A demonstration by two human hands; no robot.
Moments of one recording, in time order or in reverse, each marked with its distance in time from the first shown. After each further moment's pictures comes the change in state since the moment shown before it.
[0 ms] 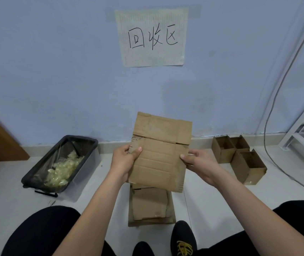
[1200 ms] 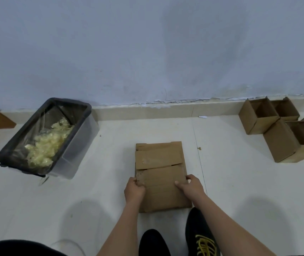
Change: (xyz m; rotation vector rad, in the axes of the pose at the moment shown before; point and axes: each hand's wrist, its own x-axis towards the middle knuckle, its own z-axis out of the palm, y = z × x) left_hand 0.069 -0.292 -0.020 0.574 0.122 -0.468; right_hand 0.122 0.278 0.040 -0.406 0.198 0.468
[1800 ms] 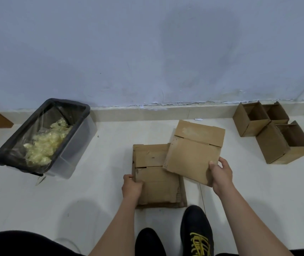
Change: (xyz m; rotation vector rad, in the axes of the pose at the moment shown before) left_hand -0.005 0.013 -0.005 -0.119 -0.049 -0.064; right_hand -0.004 -0.022 -0.089 0.711 0.326 -0.022
